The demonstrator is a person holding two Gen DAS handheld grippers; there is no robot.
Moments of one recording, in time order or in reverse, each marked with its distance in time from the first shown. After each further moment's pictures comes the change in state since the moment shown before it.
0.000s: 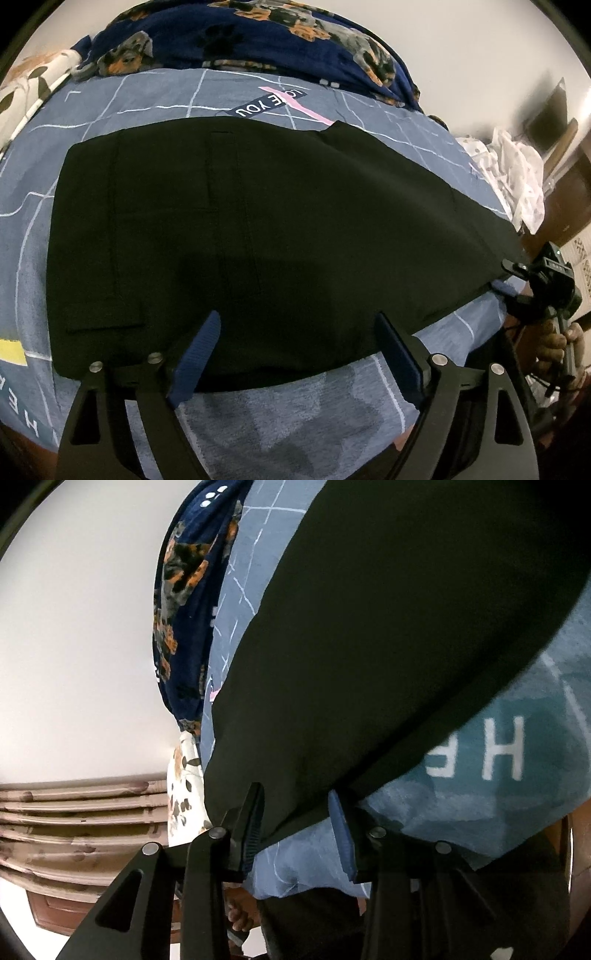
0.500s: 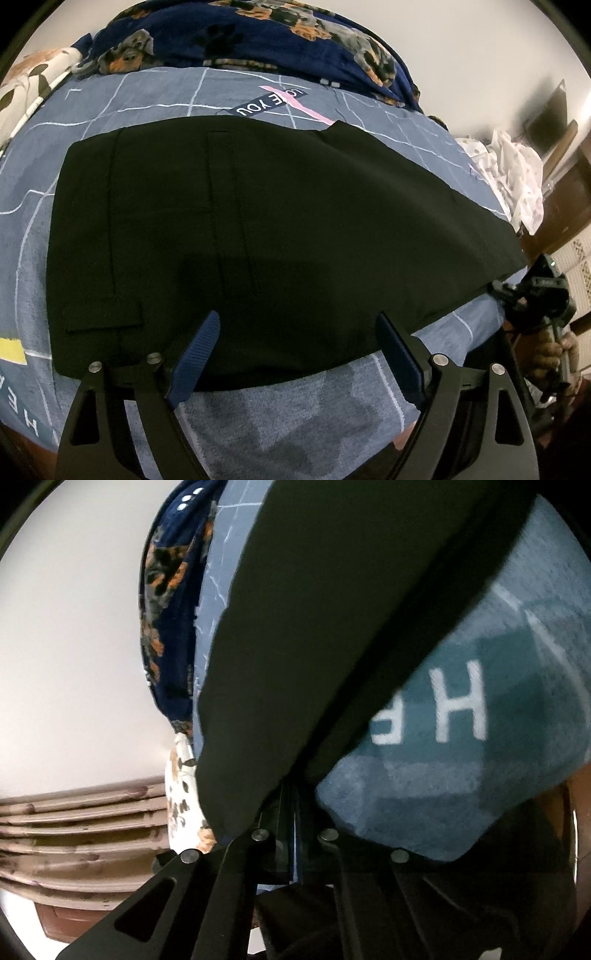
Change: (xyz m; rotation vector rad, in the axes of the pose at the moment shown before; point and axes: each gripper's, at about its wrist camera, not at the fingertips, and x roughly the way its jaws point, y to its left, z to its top) left arm -0.001 0.001 0.000 -0.007 0.002 -0.005; right arm -0.003 -0.016 -0.007 0.039 0.027 0.043
